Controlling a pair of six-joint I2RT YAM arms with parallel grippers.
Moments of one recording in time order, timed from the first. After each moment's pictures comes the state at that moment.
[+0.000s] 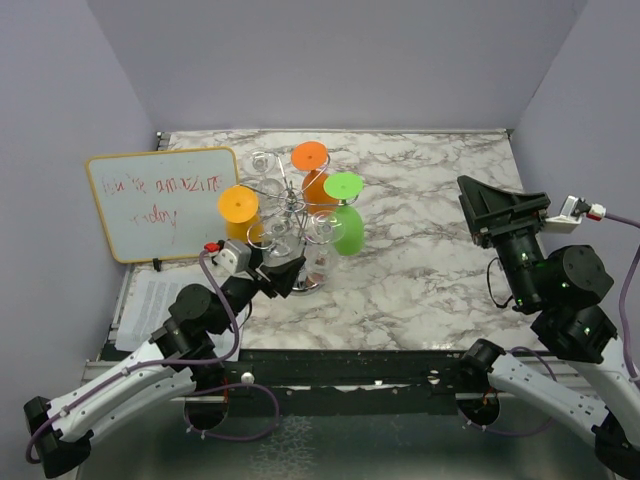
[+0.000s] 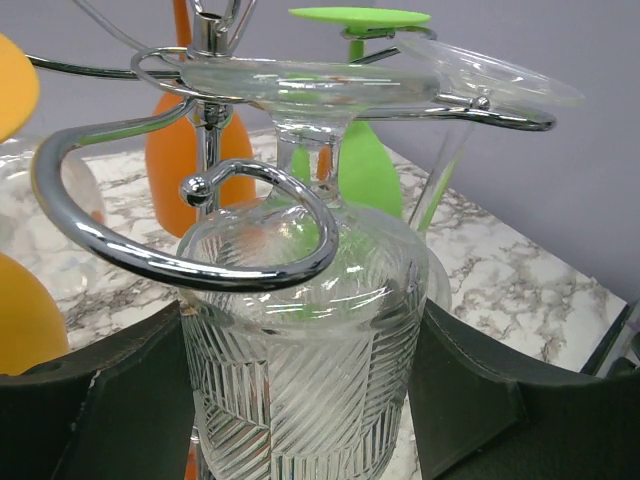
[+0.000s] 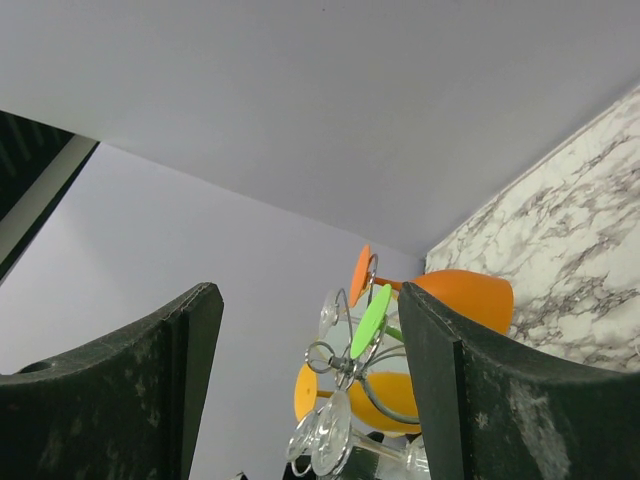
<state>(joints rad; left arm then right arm) -0.92 0.42 0.38 0.24 -0.21 -0.17 0.76 0.57 1.01 -0.22 0.56 1.07</state>
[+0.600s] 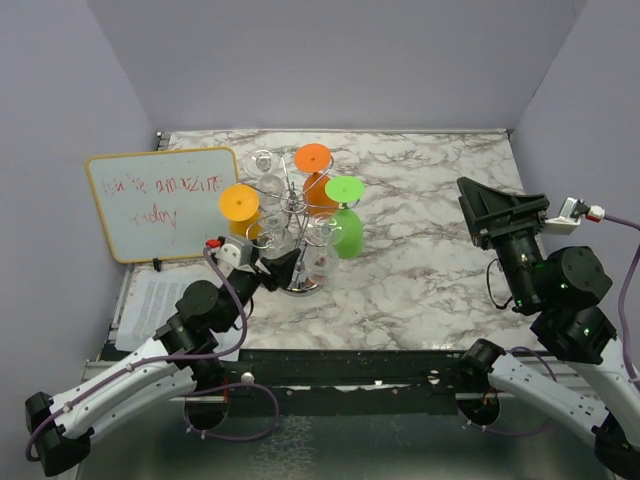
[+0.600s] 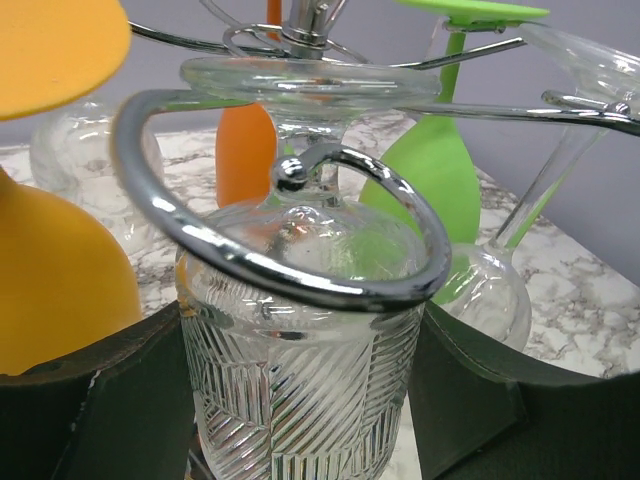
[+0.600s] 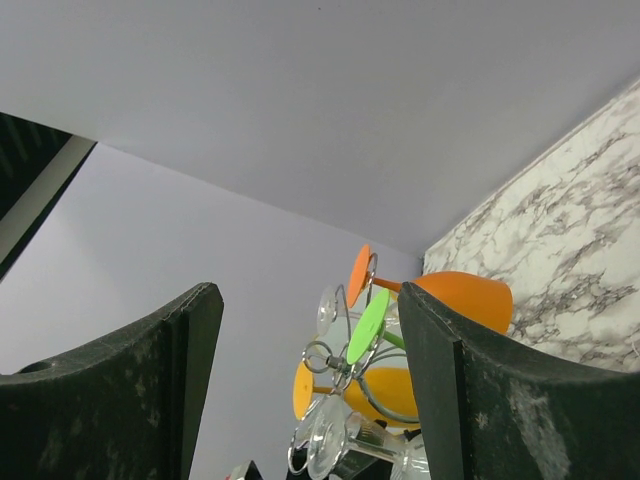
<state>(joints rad) -0.92 0.47 0.38 0.25 -0.34 -0.16 0.76 0.56 1.00 -0.23 0.57 1.08</state>
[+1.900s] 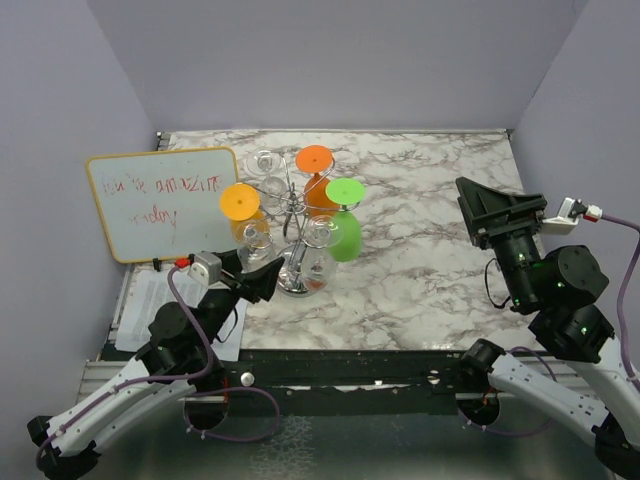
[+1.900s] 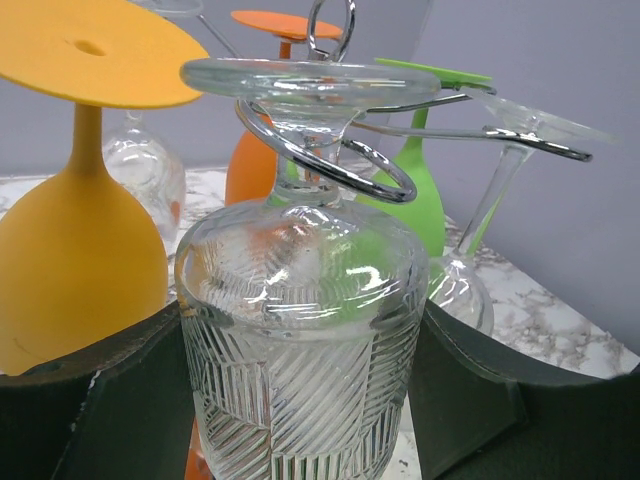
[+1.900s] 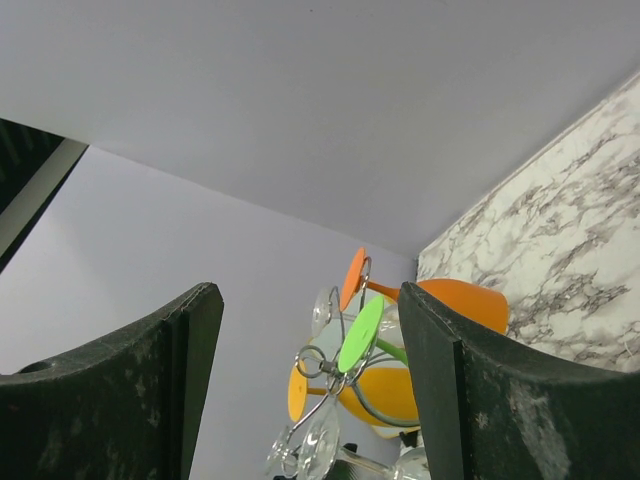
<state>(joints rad) -0.92 0.17 0.31 0.16 -0.32 -0.18 0.76 0.56 0.99 -0.22 0.58 1.08</state>
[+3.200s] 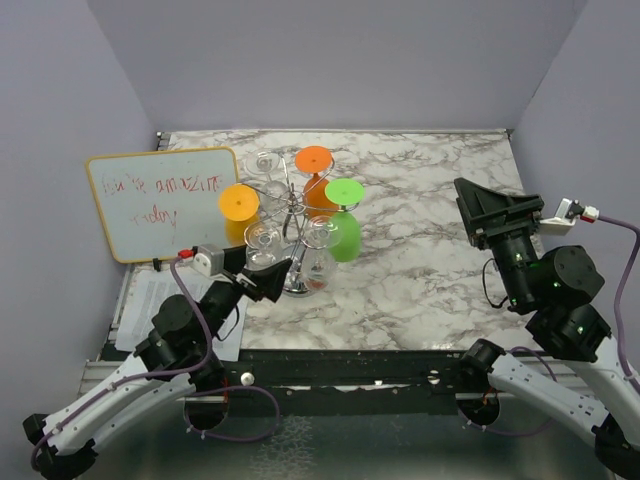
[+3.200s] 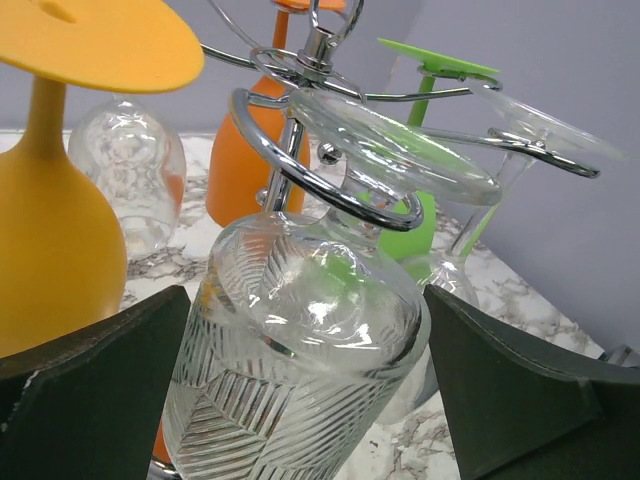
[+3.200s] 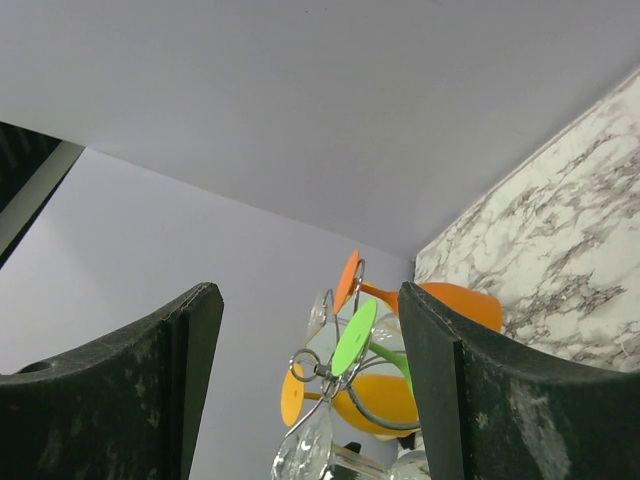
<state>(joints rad) -0.92 0.25 0.36 0.10 -0.30 -0.28 0.76 0.56 0.98 -0.21 0.58 1.08</state>
